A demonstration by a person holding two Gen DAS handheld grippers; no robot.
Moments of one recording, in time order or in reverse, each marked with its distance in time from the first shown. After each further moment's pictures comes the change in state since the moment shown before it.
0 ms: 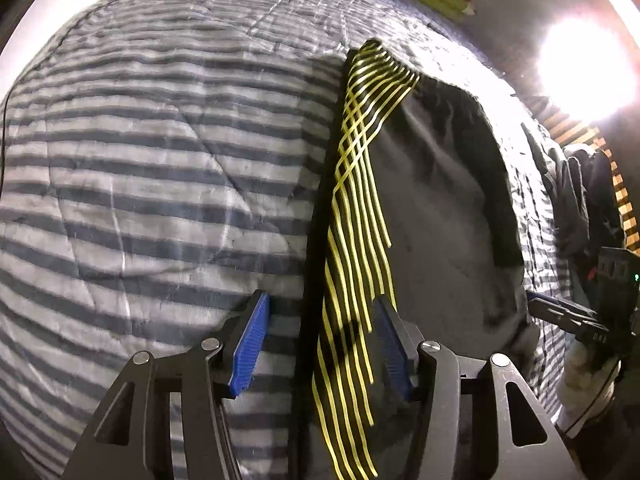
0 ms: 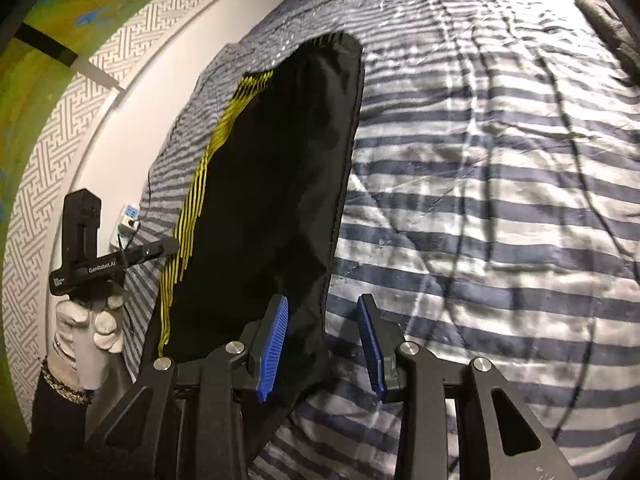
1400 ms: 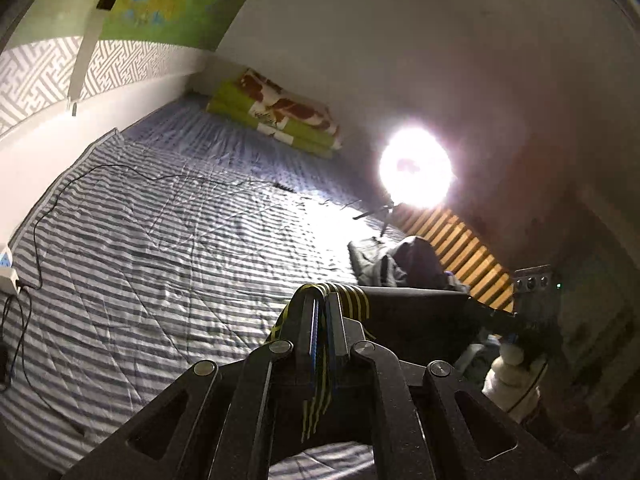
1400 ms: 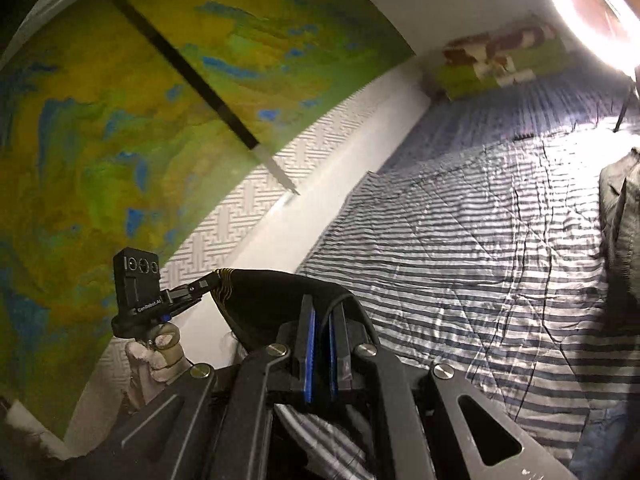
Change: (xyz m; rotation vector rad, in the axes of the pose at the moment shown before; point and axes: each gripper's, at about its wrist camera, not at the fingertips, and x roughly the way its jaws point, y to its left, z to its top) left arm -0.287 -0.146 -0.086 0.122 -0.526 -0.311; right arm -0.270 0.092 -0.049 -0.227 -0.428 0.332
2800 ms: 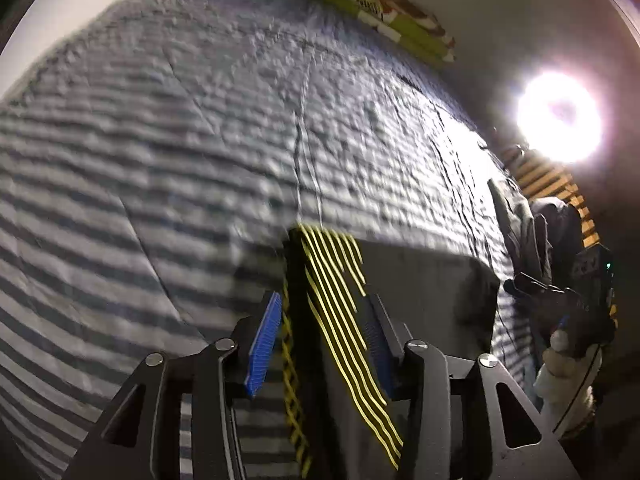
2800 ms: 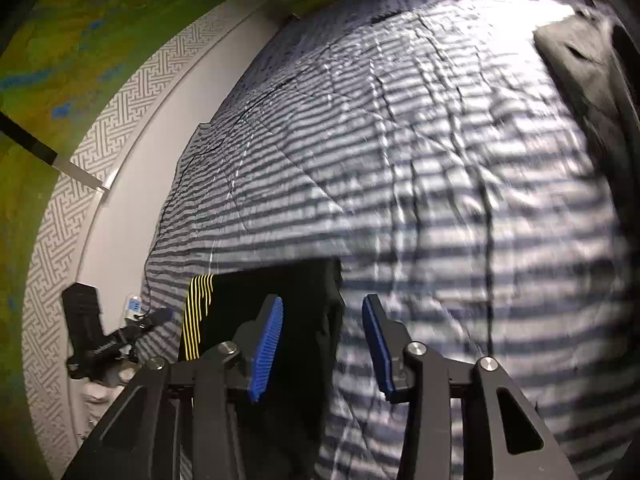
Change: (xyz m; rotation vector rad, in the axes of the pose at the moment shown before) left arm 0.267 0.215 -0.041 -0.196 0.380 0.210; right arm 0.175 -0.222 -0.002 0.343 0.226 -0.374
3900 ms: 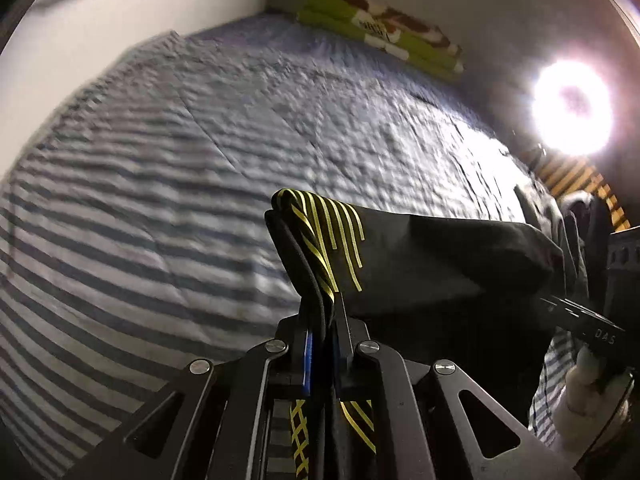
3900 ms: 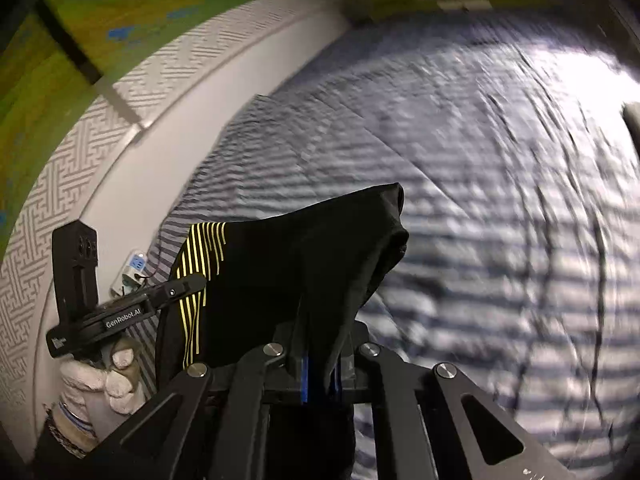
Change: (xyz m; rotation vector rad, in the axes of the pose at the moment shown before) left arm -0.016 -0.019 0.007 0.086 -0.155 0.171; right arm 0.051 0.108 -0.021 -0.295 -0.055 0.005
